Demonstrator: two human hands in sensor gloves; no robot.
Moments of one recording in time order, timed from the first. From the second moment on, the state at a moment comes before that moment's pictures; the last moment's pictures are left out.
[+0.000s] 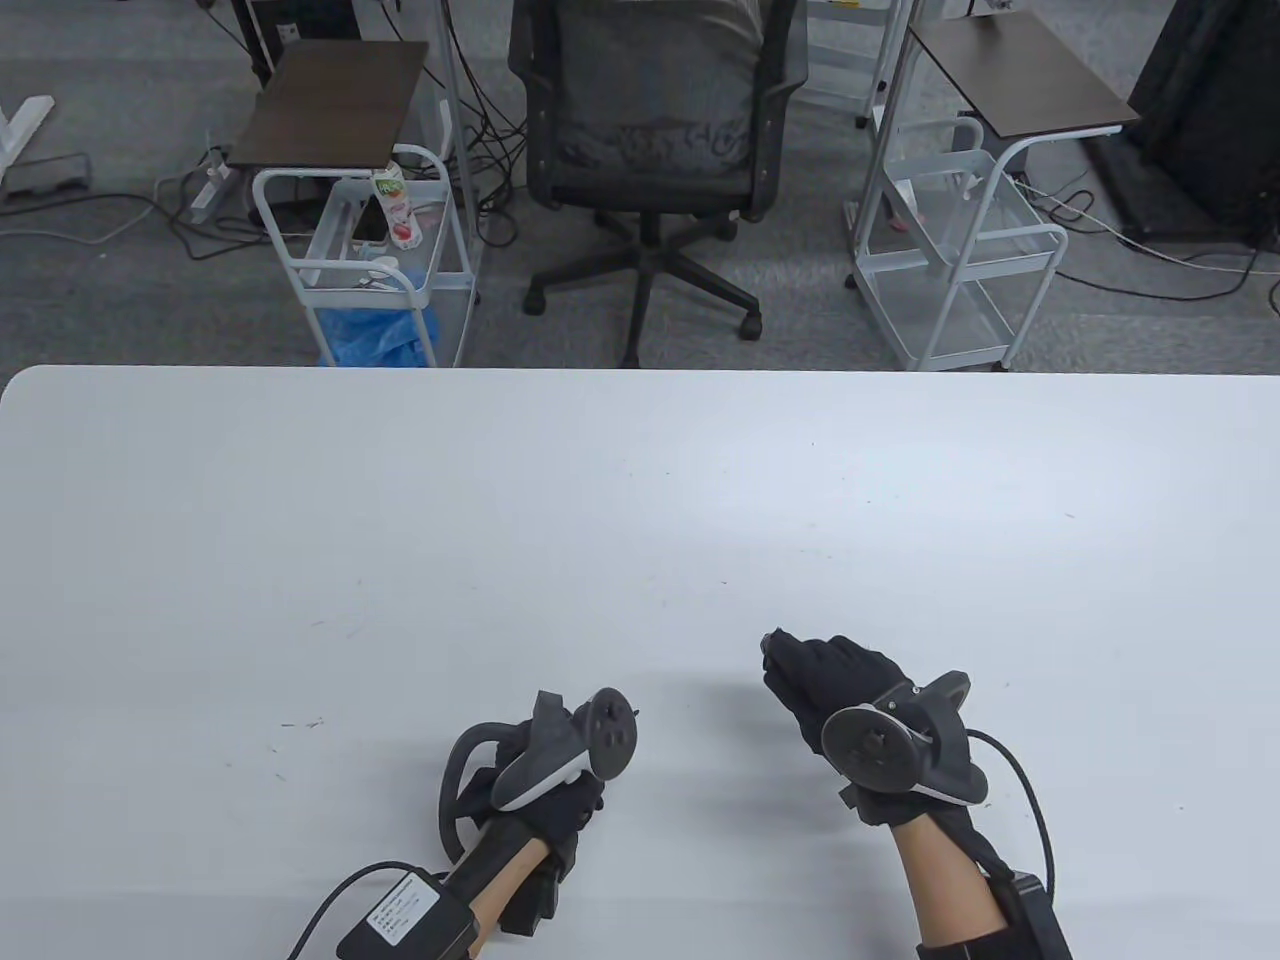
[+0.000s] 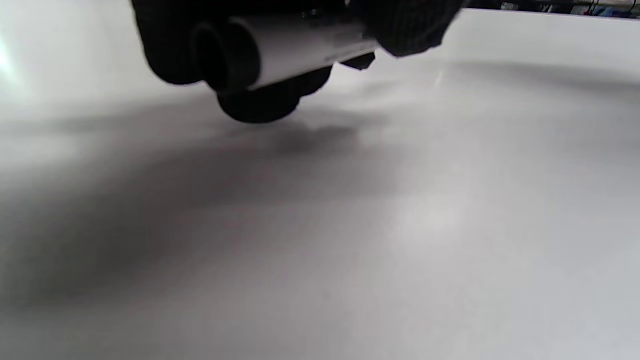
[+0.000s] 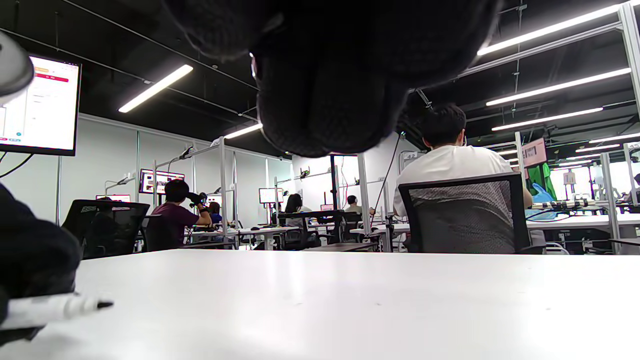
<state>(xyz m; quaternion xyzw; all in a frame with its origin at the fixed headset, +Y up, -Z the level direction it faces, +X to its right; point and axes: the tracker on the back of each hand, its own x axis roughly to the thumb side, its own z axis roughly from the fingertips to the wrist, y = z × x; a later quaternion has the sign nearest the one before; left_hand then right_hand) -0.095 -0.741 -0.267 -0.21 -0.08 -0.03 0.97 0.151 -0.676 -0.272 0.25 -0.18 0.94 0.12</state>
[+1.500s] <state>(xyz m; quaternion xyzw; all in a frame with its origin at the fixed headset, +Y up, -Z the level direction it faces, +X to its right) -0.198 -0.711 -0.281 -0.10 -0.09 0.01 0.99 0.119 -0.694 -0.273 0.21 -0.05 0.97 0.07</state>
